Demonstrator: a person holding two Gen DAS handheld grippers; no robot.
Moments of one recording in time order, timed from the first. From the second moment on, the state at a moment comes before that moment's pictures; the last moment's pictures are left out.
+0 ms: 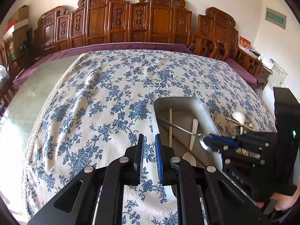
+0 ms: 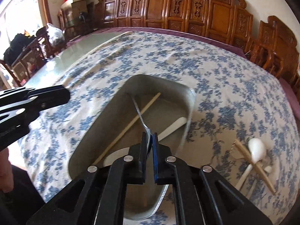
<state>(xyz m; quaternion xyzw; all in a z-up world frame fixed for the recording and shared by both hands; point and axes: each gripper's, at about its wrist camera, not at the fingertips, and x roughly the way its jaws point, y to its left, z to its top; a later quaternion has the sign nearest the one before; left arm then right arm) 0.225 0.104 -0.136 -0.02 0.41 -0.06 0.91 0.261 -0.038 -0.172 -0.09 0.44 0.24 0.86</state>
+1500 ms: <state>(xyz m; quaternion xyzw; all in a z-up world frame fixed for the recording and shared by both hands) 0.218 -0.021 -0.144 0.02 0.40 -0.14 0.91 0.280 -0.265 -0.202 -0.07 0.44 0.19 0.87</state>
